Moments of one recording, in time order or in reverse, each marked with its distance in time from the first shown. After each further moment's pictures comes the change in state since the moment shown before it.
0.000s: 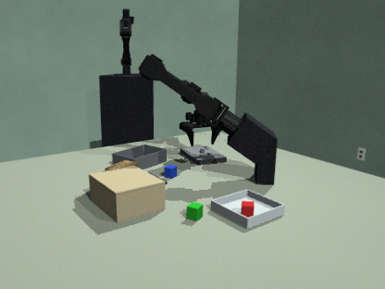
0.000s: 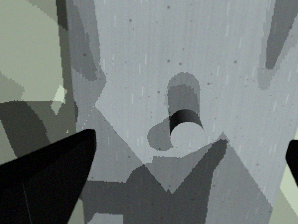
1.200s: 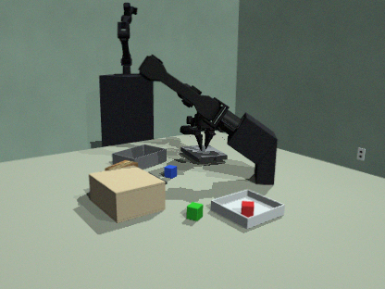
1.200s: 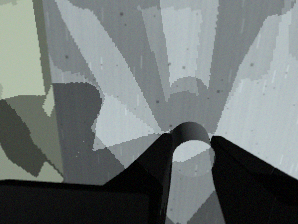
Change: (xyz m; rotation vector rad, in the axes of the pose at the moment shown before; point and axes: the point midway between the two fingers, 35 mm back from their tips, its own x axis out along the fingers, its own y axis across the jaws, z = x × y) arm 0.014 -0.001 -0.008 0.017 0.022 0.003
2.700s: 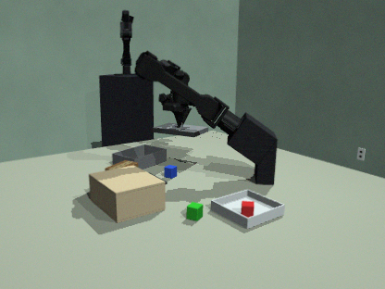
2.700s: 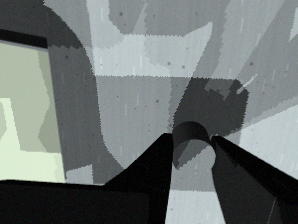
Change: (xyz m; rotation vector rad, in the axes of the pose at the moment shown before) arm -0.099 0.091 0.026 -0.718 -0.005 -0.002
